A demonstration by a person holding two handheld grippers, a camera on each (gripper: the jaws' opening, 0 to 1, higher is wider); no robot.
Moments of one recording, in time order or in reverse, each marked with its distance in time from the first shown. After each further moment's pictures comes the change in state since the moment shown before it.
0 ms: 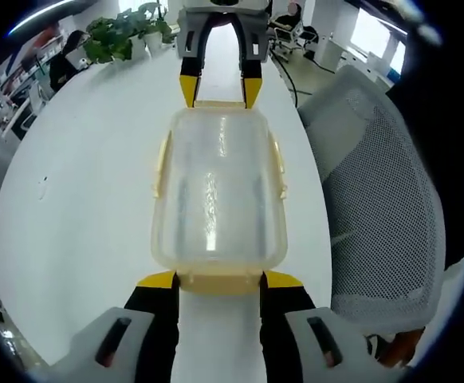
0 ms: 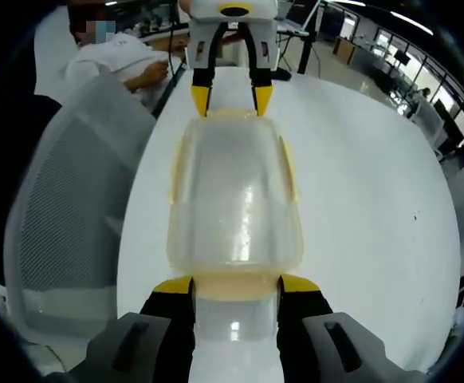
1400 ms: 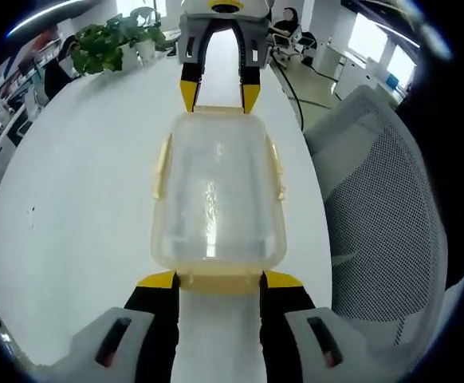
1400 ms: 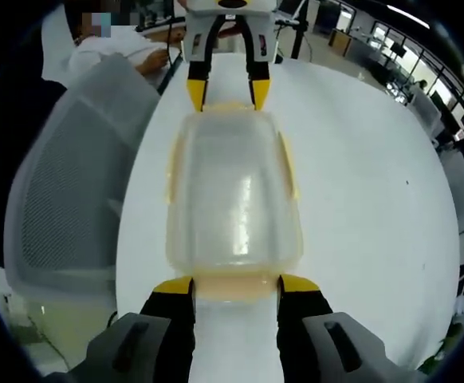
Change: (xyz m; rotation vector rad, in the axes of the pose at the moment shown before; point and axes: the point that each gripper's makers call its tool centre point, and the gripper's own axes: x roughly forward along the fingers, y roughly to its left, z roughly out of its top) left arm 0.033 -0.003 0.069 0.004 -0.033 -0.014; right arm -0.027 0.000 -0.070 0.021 0.040 -0.008
